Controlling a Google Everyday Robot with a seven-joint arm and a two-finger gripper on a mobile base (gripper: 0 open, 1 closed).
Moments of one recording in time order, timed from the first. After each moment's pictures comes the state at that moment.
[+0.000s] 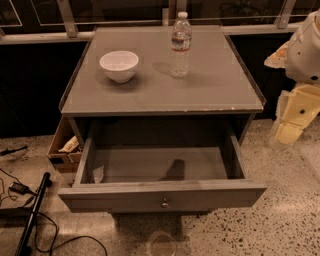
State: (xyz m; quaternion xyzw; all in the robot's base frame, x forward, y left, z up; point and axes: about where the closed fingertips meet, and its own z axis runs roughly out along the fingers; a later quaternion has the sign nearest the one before) arm 0.438 -0.217 0.976 -0.60 0.78 -0.03 0.16
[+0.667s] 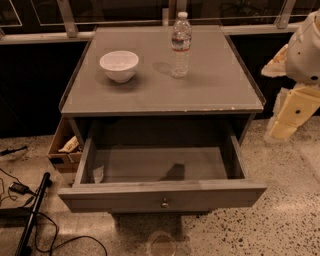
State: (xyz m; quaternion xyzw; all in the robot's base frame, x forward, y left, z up) arm 0.438 -0.217 0.976 -0.60 0.78 -0.03 0.16
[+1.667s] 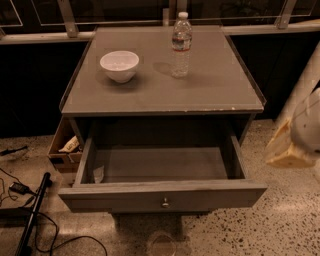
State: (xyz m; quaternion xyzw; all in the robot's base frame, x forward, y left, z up) arm 0.379 -0.230 0.898 -0.57 0.81 0.00 0.16
